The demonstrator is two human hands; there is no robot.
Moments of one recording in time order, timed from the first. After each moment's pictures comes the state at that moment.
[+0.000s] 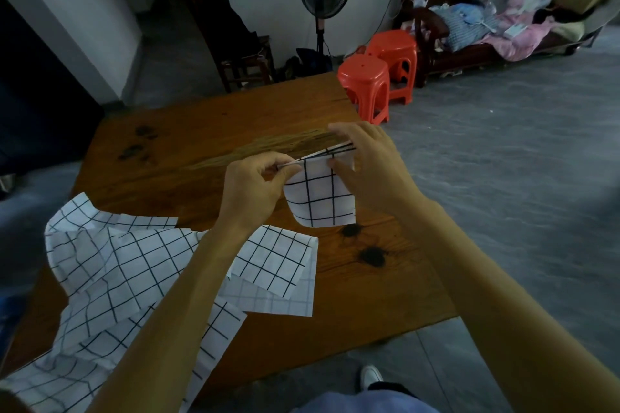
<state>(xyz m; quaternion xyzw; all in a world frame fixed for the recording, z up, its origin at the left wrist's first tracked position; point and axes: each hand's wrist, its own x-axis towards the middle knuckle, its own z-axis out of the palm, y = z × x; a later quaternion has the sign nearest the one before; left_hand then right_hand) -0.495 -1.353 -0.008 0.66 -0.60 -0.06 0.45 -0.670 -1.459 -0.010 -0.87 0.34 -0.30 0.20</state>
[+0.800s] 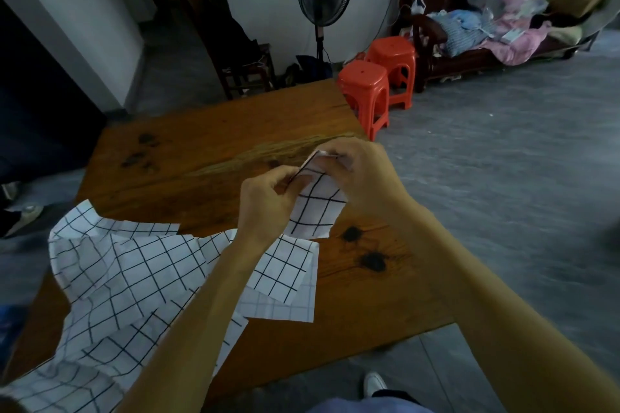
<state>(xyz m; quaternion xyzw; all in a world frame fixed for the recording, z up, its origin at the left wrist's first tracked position) -0.513 -1.354 -0.021 0.66 -0.57 -0.10 0.48 -0.659 -1.446 0.011 -0.85 0.28 -0.36 0.27</state>
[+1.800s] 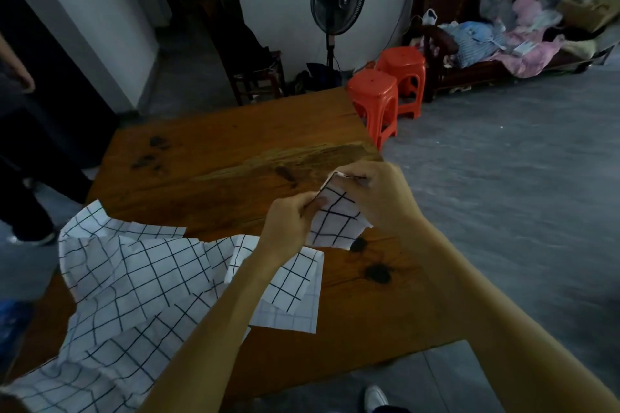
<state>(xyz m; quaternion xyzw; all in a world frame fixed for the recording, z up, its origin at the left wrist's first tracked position) -0.515 -1.365 -0.055 0.66 -0.61 -0.17 0.41 -0.668 -1.451 -0.009 -0.82 0.35 -0.34 0.31</state>
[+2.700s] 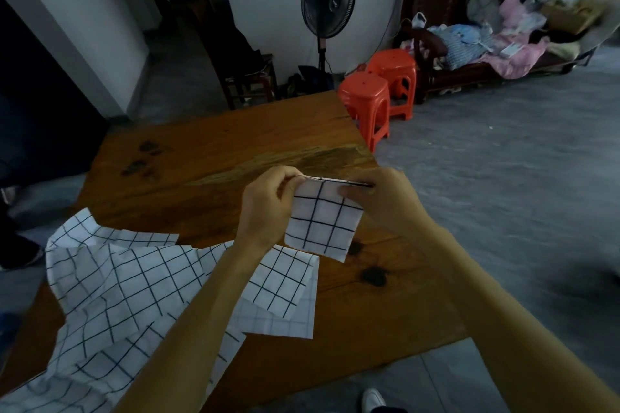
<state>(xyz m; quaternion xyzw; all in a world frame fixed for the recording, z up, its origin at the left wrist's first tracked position) -0.500 -1.372 -0.022 0.65 -0.60 -0.01 0.46 -0.682 -1.472 -0.019 -0.85 0.38 -0.25 0.26</state>
